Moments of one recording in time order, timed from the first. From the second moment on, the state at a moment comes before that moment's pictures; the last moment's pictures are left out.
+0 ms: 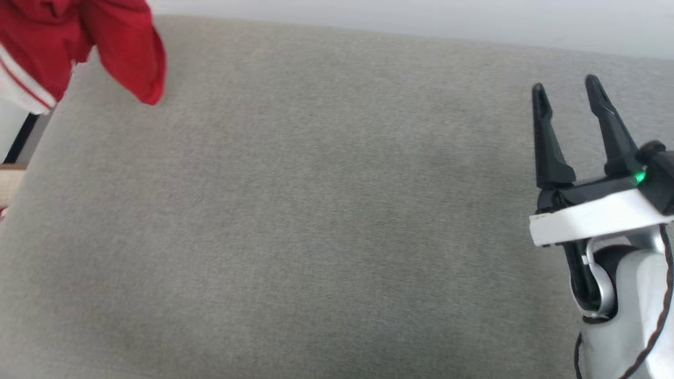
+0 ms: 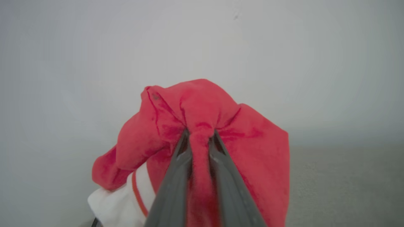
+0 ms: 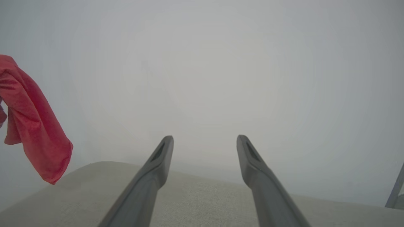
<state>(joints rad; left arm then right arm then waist) -1.27 0.75 -0.59 0.66 -0.93 -0.13 0.37 -0.34 -0.07 -0.01 -0.07 0.19 0.13 -0.04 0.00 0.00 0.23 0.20</state>
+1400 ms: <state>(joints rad) -0.86 0.72 -0.87 0.09 -1.03 0.08 0.72 -0.30 -0.05 -0.03 0.05 0.33 0.13 -0.21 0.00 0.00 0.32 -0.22</state>
